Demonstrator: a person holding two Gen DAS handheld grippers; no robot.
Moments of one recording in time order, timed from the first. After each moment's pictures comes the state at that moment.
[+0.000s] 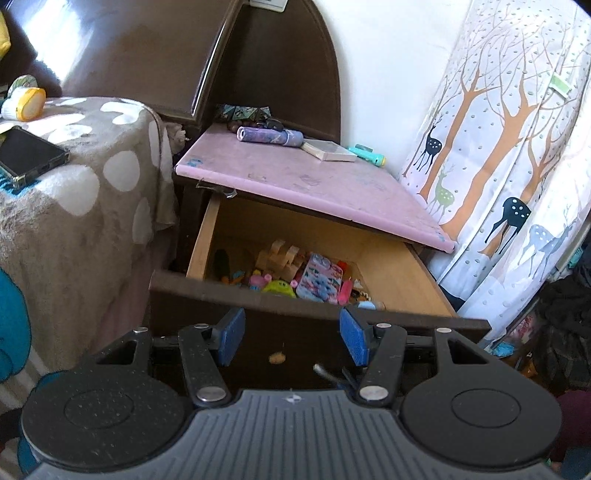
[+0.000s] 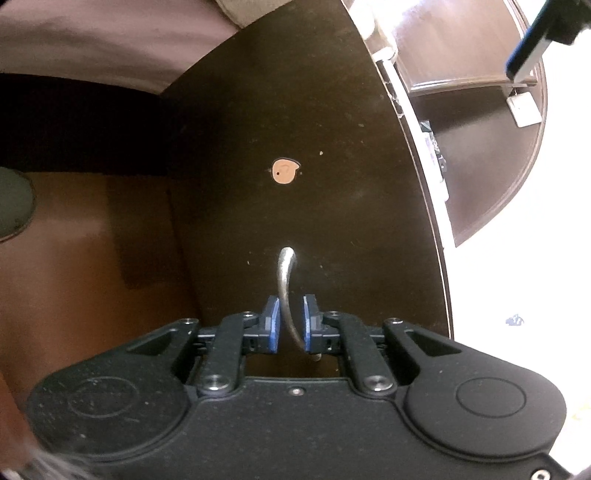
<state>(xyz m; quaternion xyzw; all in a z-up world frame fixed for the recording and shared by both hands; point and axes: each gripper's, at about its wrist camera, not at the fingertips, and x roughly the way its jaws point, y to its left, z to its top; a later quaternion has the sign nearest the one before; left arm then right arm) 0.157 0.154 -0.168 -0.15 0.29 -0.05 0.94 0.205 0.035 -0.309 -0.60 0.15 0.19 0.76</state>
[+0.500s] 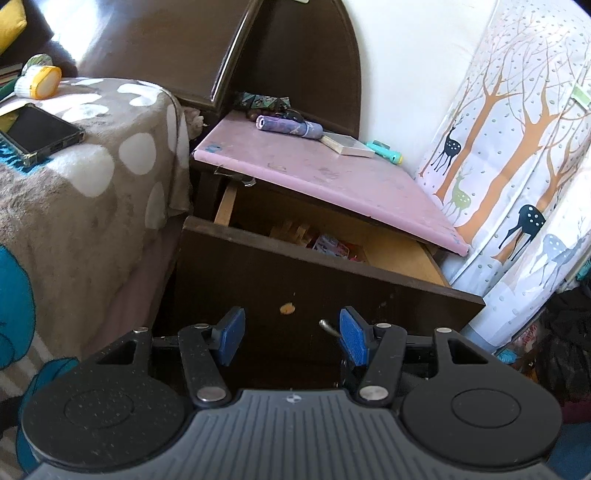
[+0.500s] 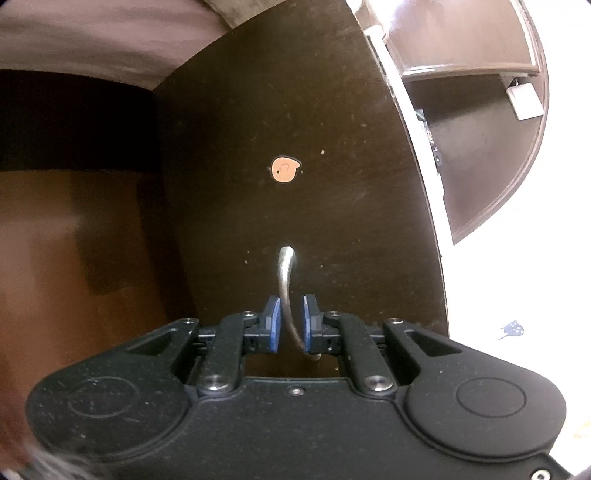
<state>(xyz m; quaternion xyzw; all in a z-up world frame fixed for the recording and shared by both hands) 0.162 0.165 -0.175 -0.17 0.31 -0.03 0.93 0.259 0.056 -0.316 -0.61 0.15 0.17 0.76</state>
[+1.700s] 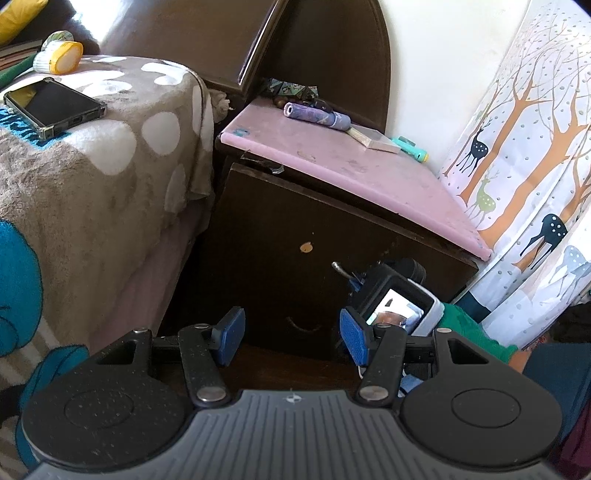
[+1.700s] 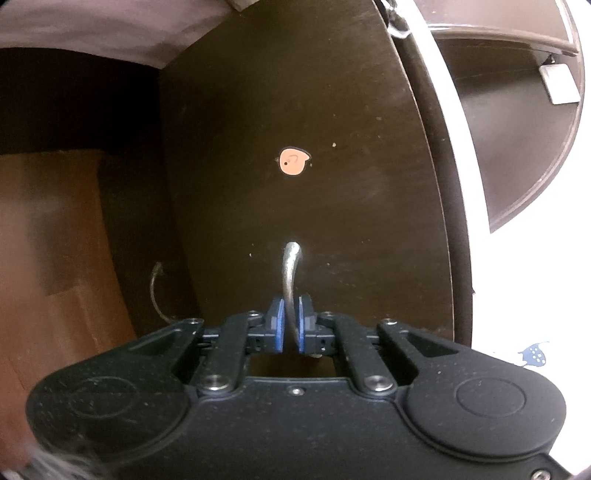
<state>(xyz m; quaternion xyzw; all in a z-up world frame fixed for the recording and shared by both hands) 0.172 0.178 -0.186 -0.19 0.33 0.00 0.92 0.314 0.066 -0.323 -0.62 0.19 0.16 0.74</state>
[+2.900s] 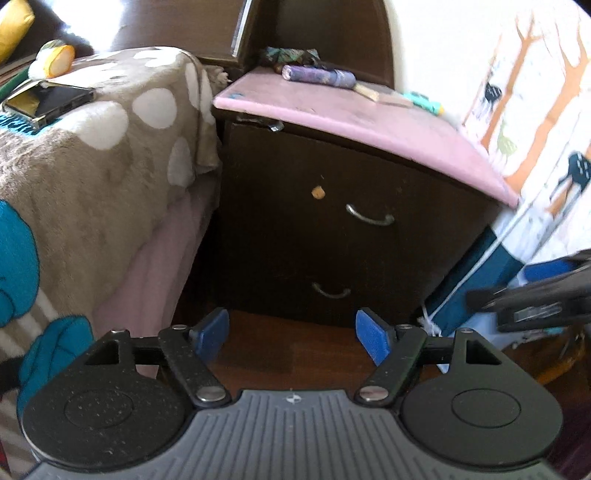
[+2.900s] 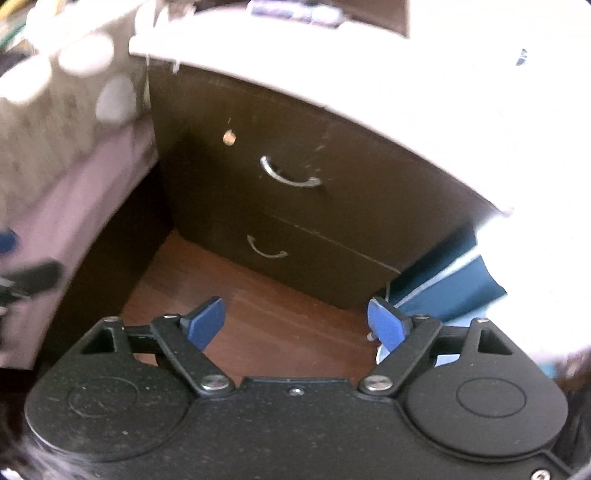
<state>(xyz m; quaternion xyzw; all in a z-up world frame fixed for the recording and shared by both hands) 0.169 0.134 -0.210 -0.12 0.38 0.03 0.92 0.213 -0.050 -0.157 -0.18 0.45 0.14 0.86</state>
